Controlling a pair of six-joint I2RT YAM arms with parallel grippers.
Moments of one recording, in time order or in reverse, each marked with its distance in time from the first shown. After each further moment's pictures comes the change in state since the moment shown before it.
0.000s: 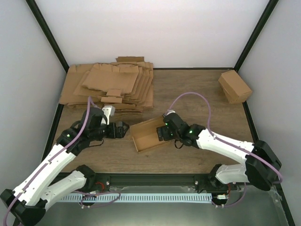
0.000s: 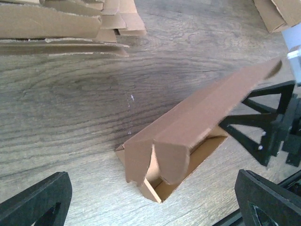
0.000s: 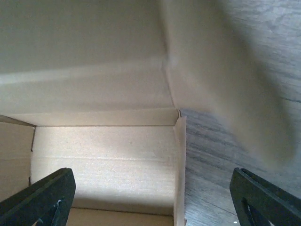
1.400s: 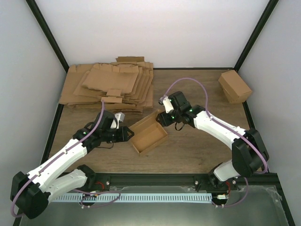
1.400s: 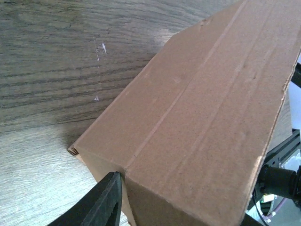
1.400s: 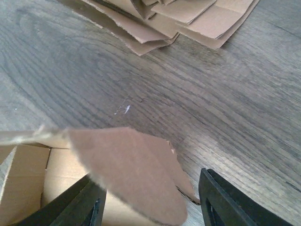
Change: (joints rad) left arm -0.017 0.114 -0.206 0.236 0.197 -0.170; right arm -0.263 0.176 0.249 -0.048 -0.424 -0.394
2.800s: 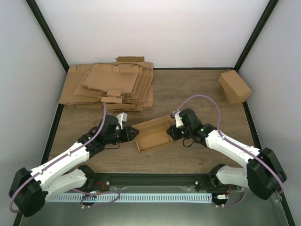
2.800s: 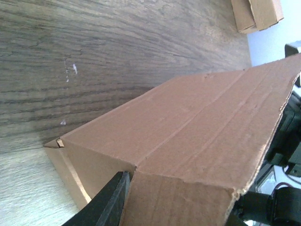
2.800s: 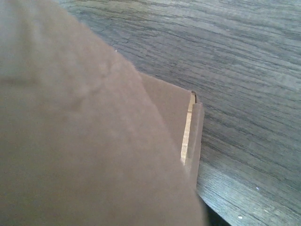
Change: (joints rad) left arm -0.097 -0.013 -0.119 0.281 -0.080 -0.167; right arm 0.011 -0.268 -0.363 0.113 -0.009 0.219
